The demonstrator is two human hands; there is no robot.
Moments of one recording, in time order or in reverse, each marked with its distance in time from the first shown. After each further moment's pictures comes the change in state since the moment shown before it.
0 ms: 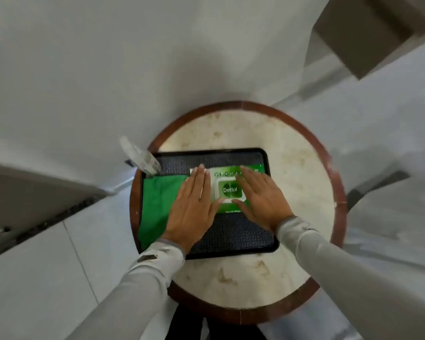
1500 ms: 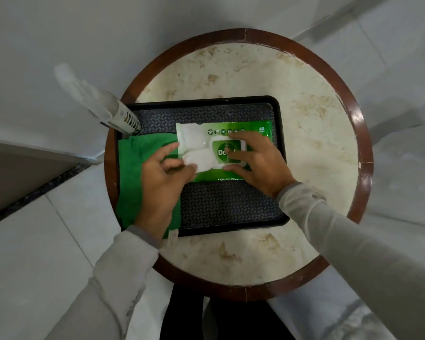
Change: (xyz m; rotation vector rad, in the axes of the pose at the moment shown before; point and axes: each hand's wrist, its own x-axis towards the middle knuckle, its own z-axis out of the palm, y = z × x) left_hand 0.000 -0.020 0.017 -1.416 0.188 -0.690; right_hand 0.015 0.006 0.058 0.300 0.120 -0.042
